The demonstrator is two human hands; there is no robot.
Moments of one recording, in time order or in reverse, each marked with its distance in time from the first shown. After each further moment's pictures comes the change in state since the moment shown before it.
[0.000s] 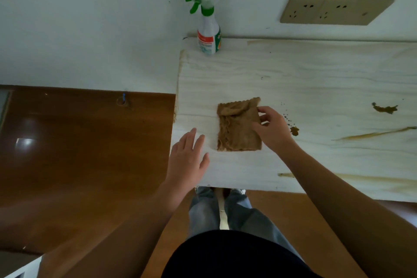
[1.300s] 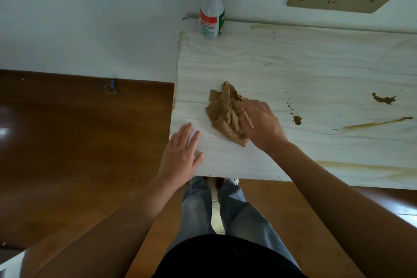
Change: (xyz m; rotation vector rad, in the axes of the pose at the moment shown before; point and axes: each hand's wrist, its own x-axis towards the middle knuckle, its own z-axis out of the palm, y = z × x) left_hand -0.016 -0.040 0.044 0.007 -0.012 0.129; right_hand -0.011 0.014 0.038 -0.500 0.006 -0.505
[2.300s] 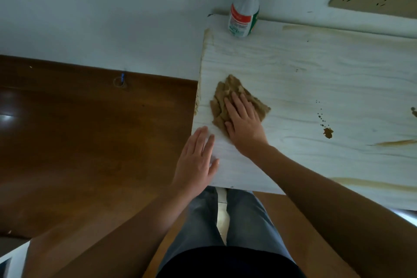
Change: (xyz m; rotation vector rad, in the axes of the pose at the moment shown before) left_hand -0.001 -0.020 0.009 -0.069 0.037 -0.053; right_hand 0.052 -0.052 0.091 -0.268 -0.156 -0.041
